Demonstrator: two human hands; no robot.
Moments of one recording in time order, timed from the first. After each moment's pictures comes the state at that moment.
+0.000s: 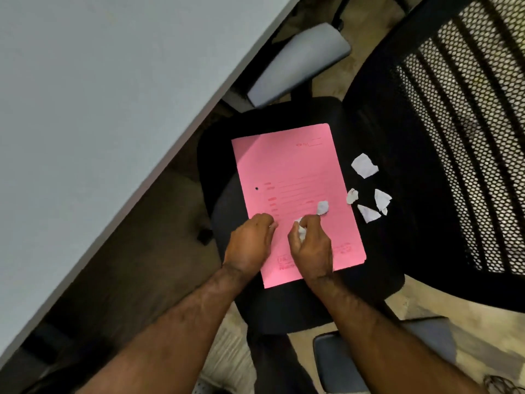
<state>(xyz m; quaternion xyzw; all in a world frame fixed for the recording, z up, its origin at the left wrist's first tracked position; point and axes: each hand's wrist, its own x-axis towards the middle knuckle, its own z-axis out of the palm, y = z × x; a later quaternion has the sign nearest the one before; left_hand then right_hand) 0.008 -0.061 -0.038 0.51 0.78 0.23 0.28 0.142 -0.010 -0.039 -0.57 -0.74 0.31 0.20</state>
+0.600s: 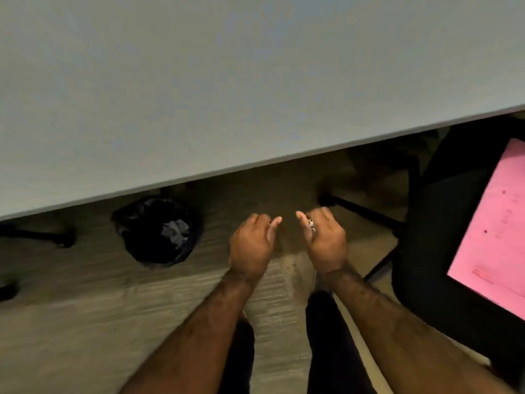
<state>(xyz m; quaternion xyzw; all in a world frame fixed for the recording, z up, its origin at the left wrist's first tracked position) -0.070 -0.464 -0.012 0.14 0.95 0.27 0.05 -0.026 -0.319 -0.018 -0.18 -0.91 0.35 0.11</state>
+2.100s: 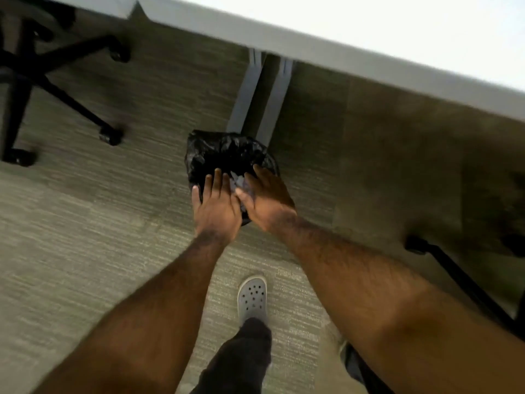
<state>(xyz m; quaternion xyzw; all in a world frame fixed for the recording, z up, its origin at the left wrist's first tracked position) -0.085 -0.803 -0.231 -0.13 0.98 0.10 0.12 -0.141 -0.674 -0.225 0.20 -0.93 0.21 -0.22</state>
